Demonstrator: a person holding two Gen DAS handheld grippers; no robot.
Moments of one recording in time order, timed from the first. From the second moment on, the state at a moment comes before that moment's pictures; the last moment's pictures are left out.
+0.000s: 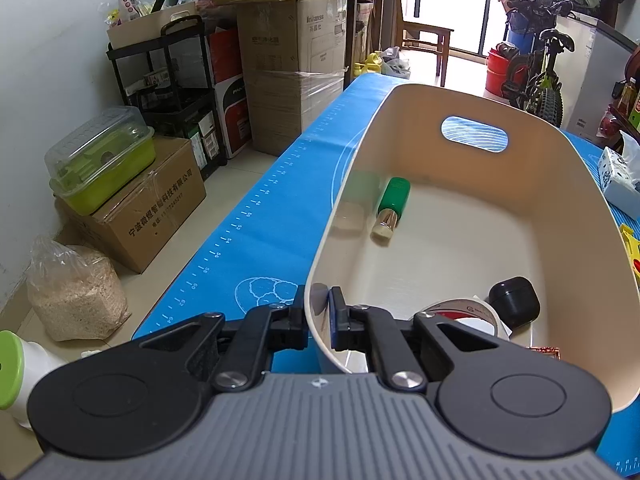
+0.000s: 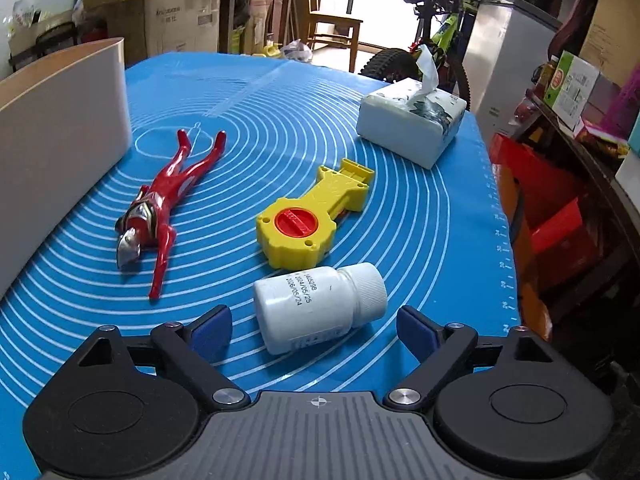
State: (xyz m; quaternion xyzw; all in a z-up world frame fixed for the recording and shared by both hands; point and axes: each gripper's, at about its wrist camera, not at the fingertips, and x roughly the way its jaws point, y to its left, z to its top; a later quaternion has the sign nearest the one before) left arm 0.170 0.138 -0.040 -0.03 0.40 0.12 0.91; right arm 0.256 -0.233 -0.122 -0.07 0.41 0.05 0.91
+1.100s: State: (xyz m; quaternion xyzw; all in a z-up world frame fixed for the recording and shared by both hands) left arm 0.170 0.133 -0.040 -0.04 0.39 0.12 0.91; right arm 0.243 -0.198 -0.067 -0.11 0.32 0.04 0.94
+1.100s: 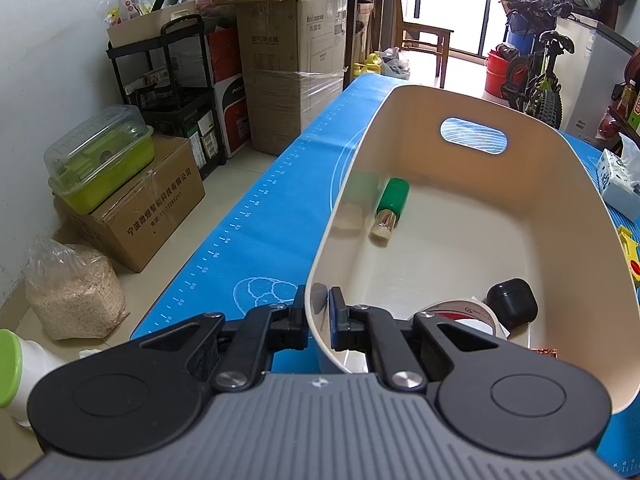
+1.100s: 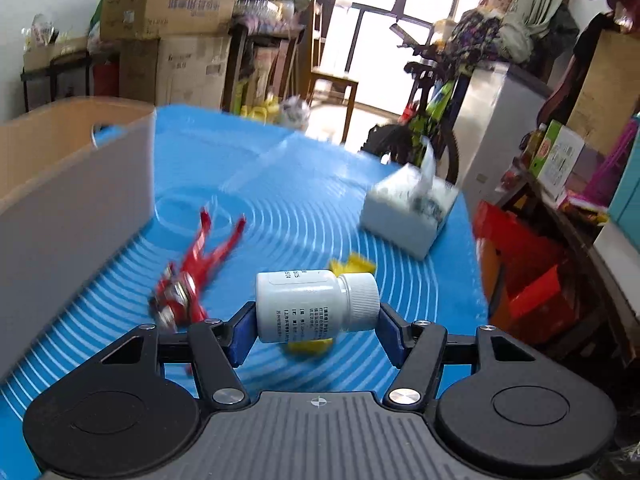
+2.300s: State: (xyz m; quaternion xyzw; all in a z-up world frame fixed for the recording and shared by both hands) left arm 0.170 0.135 -0.038 -0.05 0.40 0.11 0.91; right arm 0.220 0.009 -0.013 -0.08 0.28 0.23 0.93
